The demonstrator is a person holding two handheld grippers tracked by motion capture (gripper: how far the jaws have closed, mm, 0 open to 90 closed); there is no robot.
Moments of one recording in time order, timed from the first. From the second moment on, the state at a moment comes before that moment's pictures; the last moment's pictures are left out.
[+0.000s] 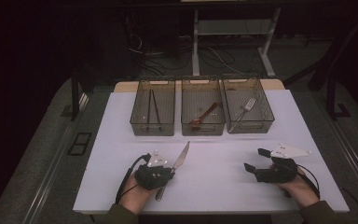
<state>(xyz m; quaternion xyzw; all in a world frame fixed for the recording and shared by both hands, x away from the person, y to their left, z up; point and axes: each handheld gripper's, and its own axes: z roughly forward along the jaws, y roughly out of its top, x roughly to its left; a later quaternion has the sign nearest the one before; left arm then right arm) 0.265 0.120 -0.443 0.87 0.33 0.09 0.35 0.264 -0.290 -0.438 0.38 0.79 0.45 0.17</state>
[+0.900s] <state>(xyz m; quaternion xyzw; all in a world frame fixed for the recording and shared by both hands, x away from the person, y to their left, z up) 0.268 0.124 -0.443 0.86 0.37 0.09 0.35 0.264 -0.289 -0.438 0.38 0.79 0.45 0.17</state>
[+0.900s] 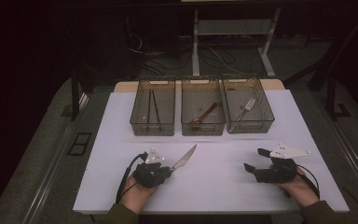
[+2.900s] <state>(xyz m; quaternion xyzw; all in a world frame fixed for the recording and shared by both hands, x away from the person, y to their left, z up) 0.298 0.036 -0.383 0.81 0.29 0.14 0.50 0.311 -0.217 -0.369 0.35 0.73 0.58 0.05</state>
